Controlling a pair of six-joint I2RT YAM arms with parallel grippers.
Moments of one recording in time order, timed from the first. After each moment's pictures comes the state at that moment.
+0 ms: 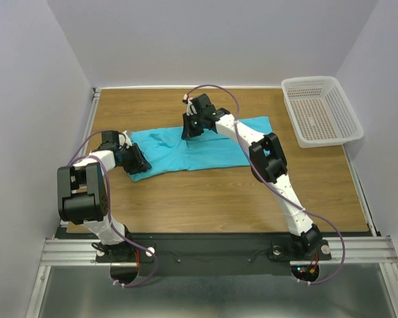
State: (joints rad) left arm 0.12 1.61 0.81 -0.28 0.46 -0.33; right arm 0.62 2.56 2.25 -0.49 -0.36 0.32
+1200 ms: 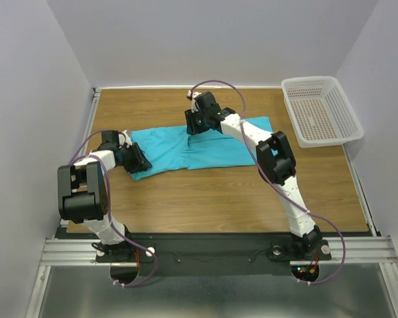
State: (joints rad) left arm 0.12 1.62 0.81 -0.25 0.49 -0.34; right arm 0.62 2.41 2.07 -0.40 -0.16 0.21
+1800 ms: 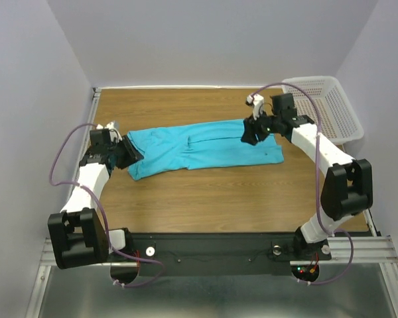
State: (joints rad) left arm 0.12 1.24 0.82 -0.37 0.36 -0.39; right arm 0.26 1.67 1.35 -0.42 -0.58 -0.31
